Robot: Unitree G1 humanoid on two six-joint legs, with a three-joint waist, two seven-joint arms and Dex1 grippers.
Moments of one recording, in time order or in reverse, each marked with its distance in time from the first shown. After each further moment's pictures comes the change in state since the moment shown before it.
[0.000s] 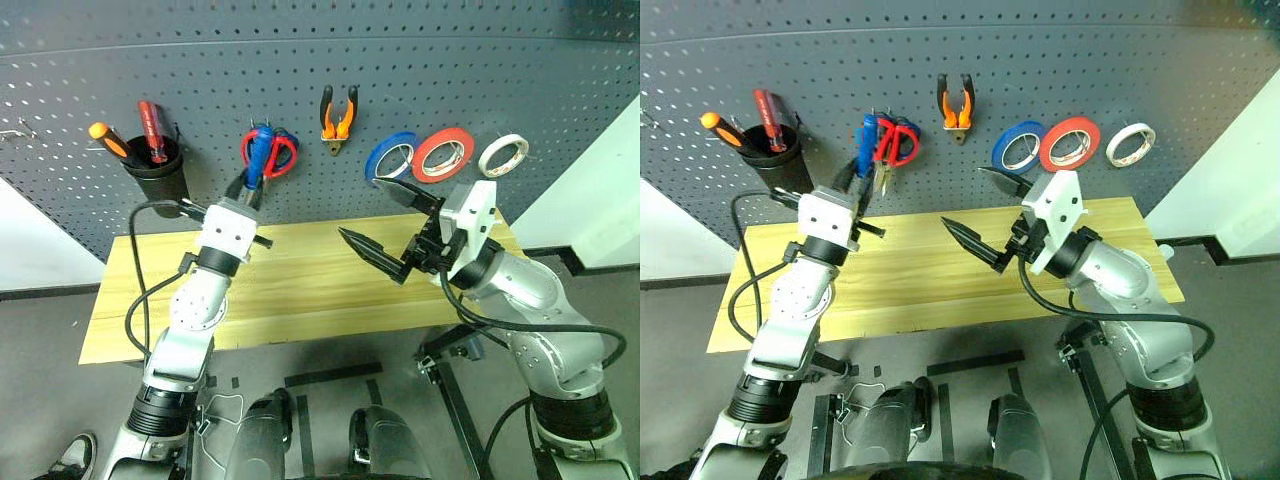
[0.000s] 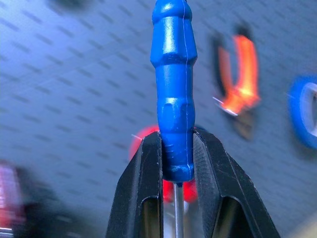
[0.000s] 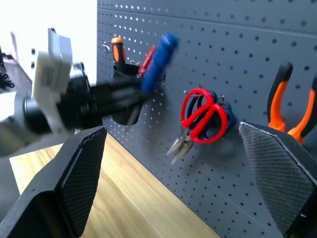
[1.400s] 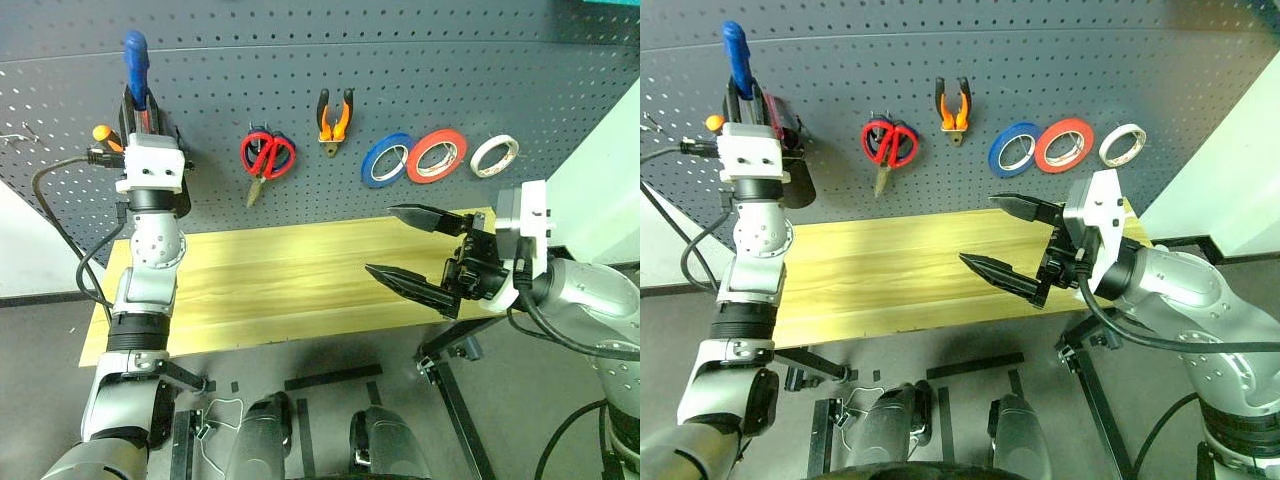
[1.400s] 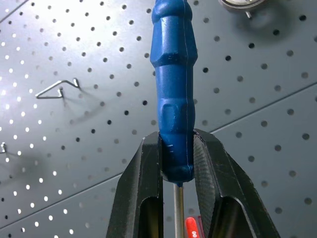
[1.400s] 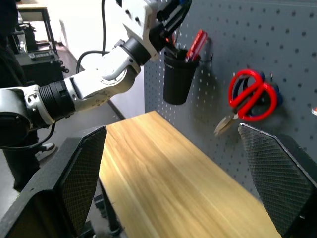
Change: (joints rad) left arm -0.326 0.119 0.199 0.492 0.147 -0.277 0.327; right arm 0.042 -0.246 -0.207 -0.168 0.452 0.291 -0.002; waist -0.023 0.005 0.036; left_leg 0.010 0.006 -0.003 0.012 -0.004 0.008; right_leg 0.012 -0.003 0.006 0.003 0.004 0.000
